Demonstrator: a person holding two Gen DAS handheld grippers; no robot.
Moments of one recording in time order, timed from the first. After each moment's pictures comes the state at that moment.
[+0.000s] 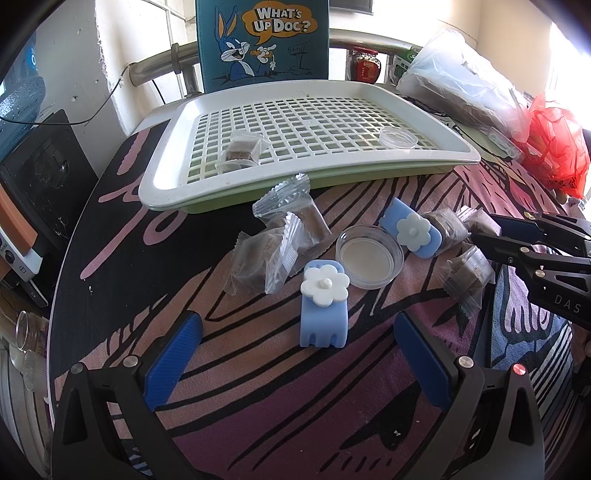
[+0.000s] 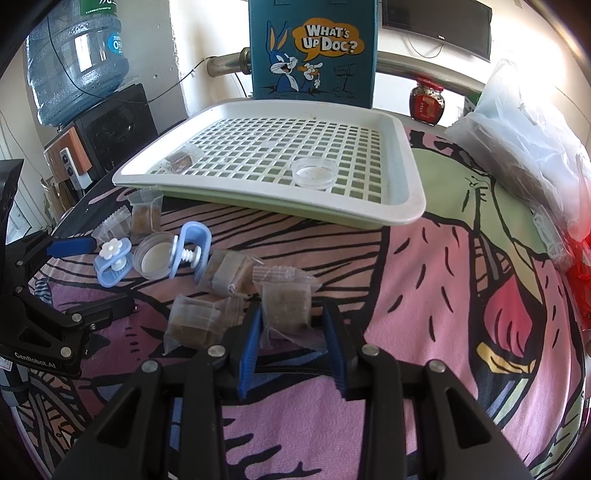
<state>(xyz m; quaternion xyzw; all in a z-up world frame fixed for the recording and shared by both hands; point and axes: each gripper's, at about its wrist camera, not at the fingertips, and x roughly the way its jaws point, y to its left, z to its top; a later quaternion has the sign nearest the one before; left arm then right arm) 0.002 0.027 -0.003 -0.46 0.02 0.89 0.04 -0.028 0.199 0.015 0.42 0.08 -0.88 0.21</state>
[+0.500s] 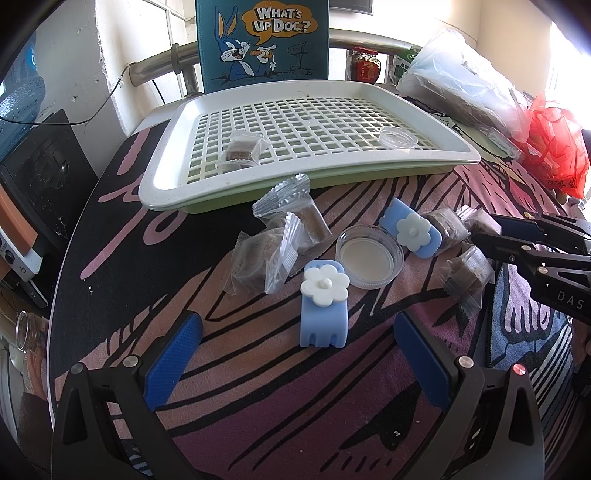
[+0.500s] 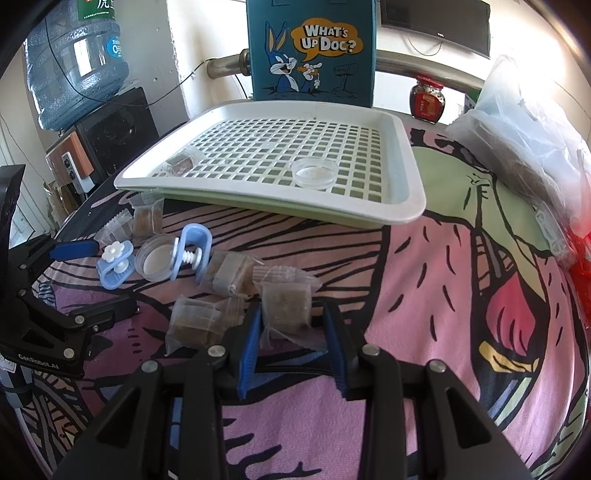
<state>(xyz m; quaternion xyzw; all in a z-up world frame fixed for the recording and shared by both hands) 0.002 0.027 -0.003 -0.46 0.02 0.89 0.04 -0.029 0.202 0.016 0.42 0.06 -0.88 0.22</state>
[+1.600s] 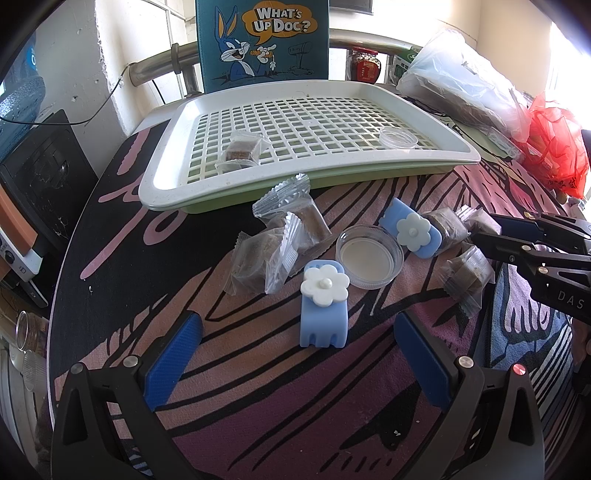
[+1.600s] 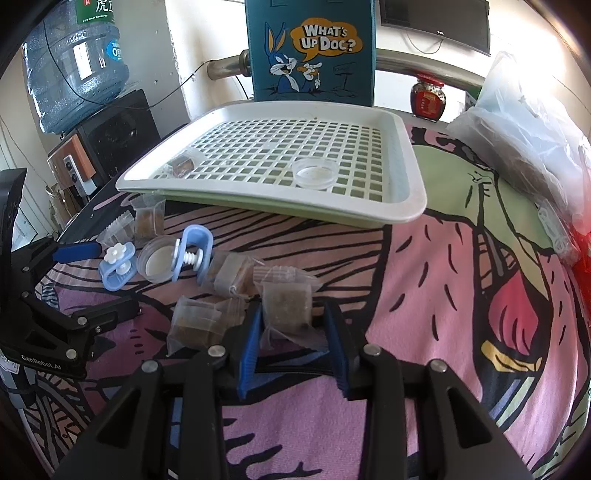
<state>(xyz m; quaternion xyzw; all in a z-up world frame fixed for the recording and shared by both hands) 0.002 0.026 -0.002 -0.46 0.02 0.89 0.04 -0.032 0.205 0.015 0.42 0.06 -0.87 0.23</state>
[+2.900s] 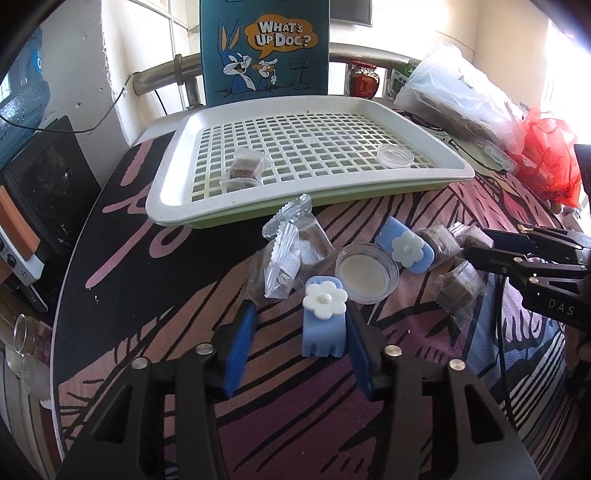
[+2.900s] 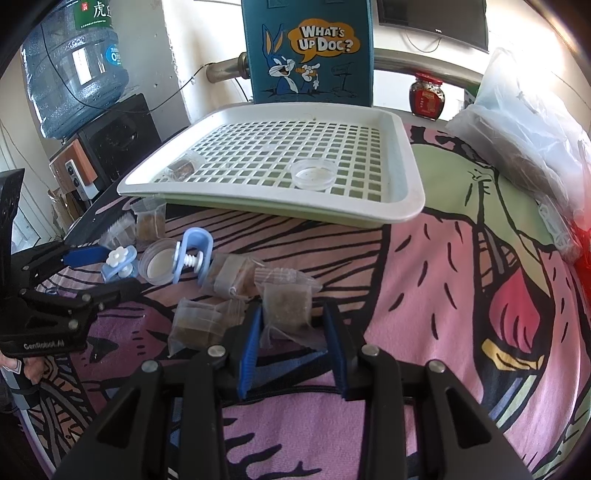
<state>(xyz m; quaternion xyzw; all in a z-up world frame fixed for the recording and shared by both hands) 0.004 0.021 0.007 -0.43 0.01 0.90 0.05 -0.031 0.206 0.016 0.42 0.05 -0.88 0.23</state>
